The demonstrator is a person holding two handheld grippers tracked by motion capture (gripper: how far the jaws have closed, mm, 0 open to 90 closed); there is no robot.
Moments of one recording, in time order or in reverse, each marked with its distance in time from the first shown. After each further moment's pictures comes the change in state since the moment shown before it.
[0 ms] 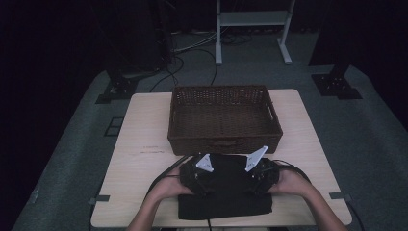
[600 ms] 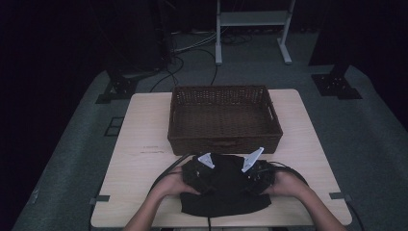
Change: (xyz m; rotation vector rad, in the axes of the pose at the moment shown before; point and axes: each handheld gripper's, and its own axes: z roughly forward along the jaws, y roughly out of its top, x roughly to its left) left arm 0.012 0.000 0.011 0.030 -0.110 -0.102; right arm 0.001 0.002 0.012 0.010 0.007 0.049
